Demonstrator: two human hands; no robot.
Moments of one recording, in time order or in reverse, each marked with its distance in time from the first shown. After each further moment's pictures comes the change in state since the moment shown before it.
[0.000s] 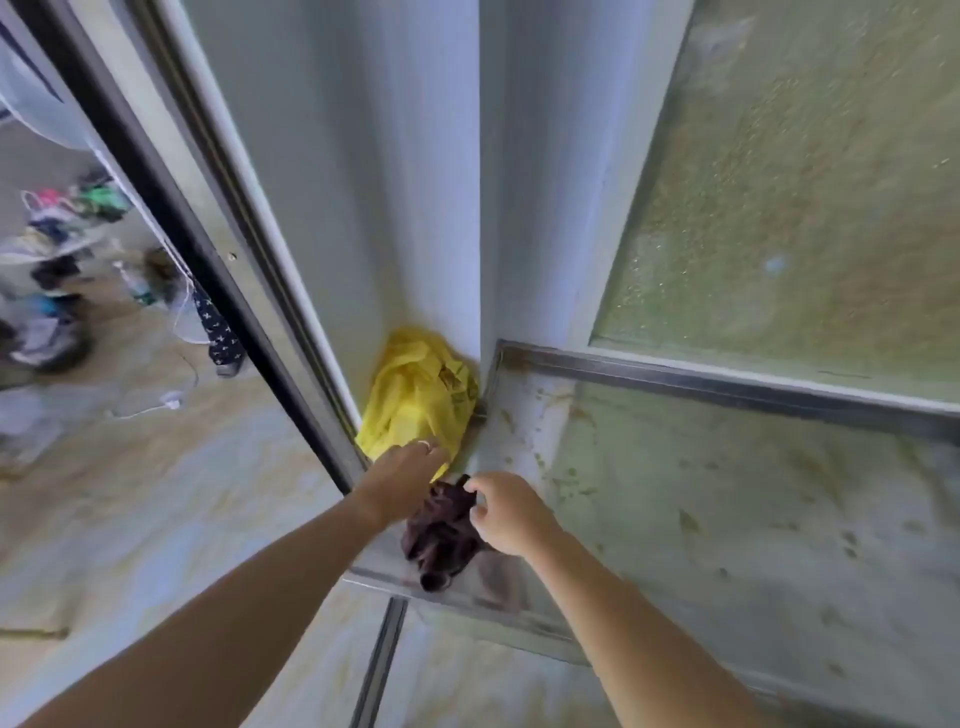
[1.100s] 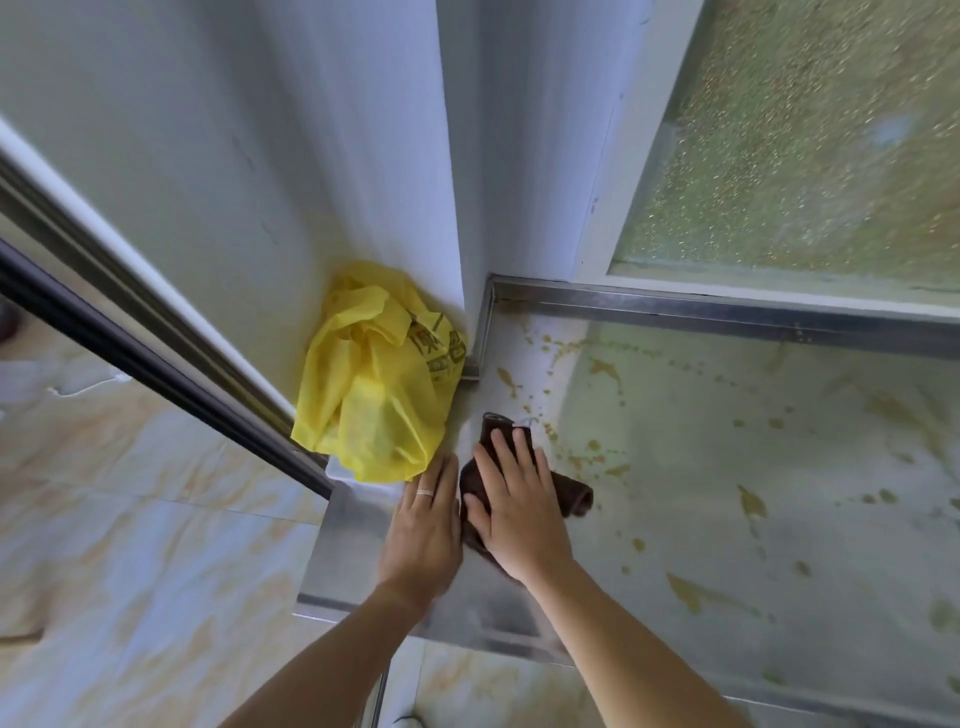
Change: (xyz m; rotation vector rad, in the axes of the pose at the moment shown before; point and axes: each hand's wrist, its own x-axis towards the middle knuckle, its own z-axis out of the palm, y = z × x) left_hand 0.047 0.032 0.173 -0.350 0.342 -0.139; right_hand 0.076 0.099 0.122 -0.279 0.343 -0.053
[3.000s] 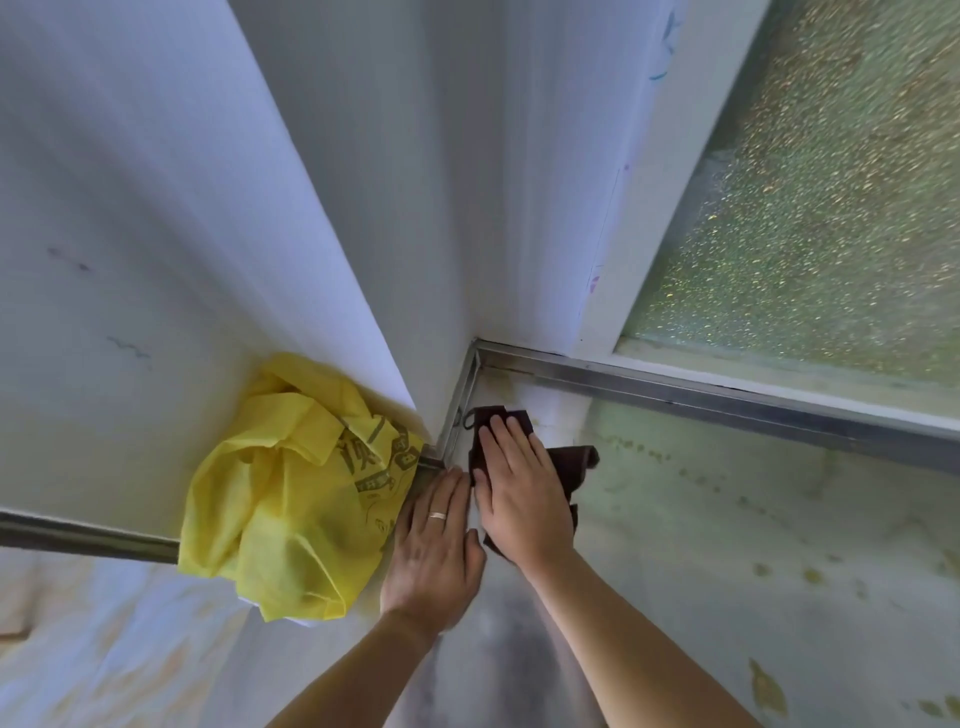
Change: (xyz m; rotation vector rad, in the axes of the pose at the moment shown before) left_hand 0.119 0.043 0.036 0.190 0.009 -0.097; right_hand 0.144 0.094 -0.018 0.012 0.087 -0.087
